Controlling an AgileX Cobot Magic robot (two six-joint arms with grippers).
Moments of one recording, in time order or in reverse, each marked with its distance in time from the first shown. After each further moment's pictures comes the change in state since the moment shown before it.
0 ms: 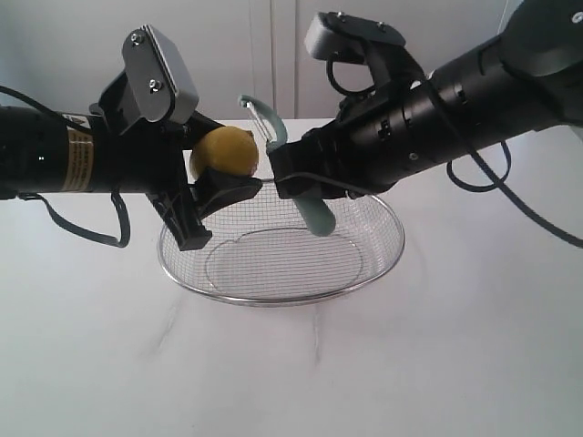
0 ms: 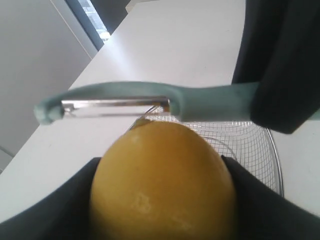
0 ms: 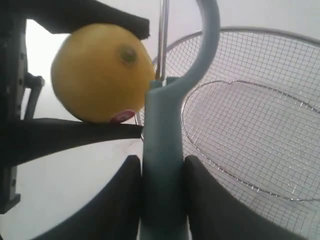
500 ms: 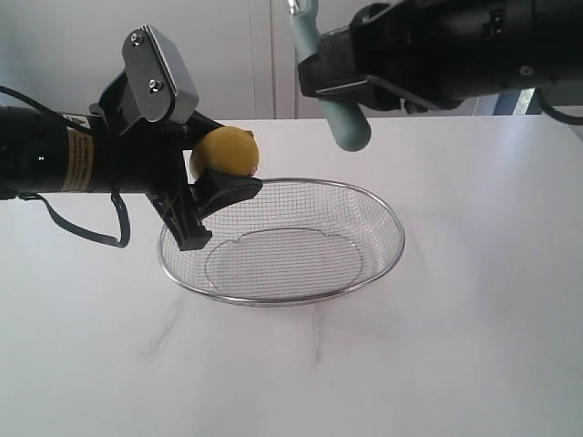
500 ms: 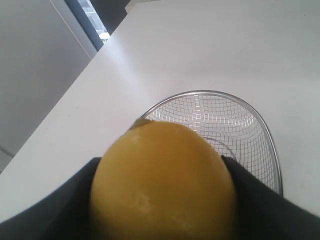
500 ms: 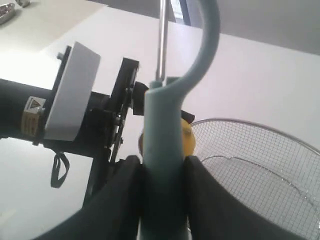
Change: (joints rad) left arm 0.000 0.000 0.000 0.000 0.000 0.000; right arm 0.000 -0.282 0.001 -0.008 -0.041 0.000
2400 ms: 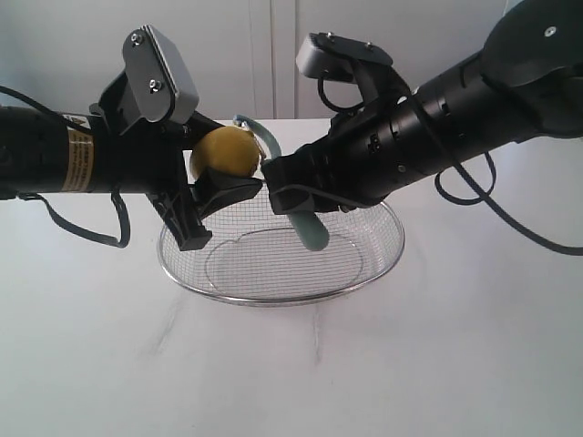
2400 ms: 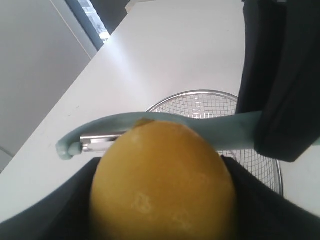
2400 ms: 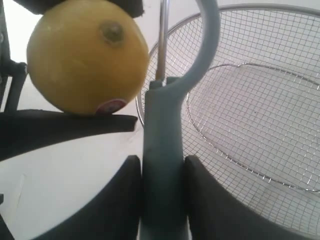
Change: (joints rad) left arm 0.000 0.000 0.000 0.000 0.000 0.000; right arm 0.000 0.335 0.000 0.042 0.062 -0.019
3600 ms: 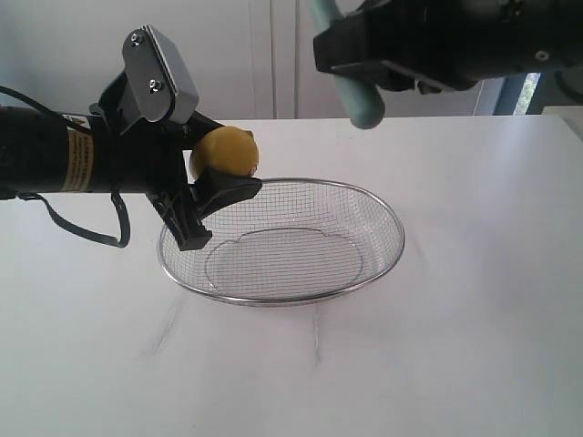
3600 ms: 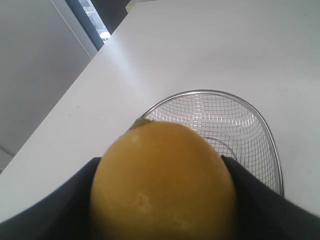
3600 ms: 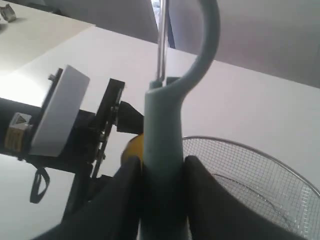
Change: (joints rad) left arm 0.000 0.000 0.000 0.000 0.002 0.000; right arm 0.000 -0.354 0.000 -0.102 -0.129 0.033
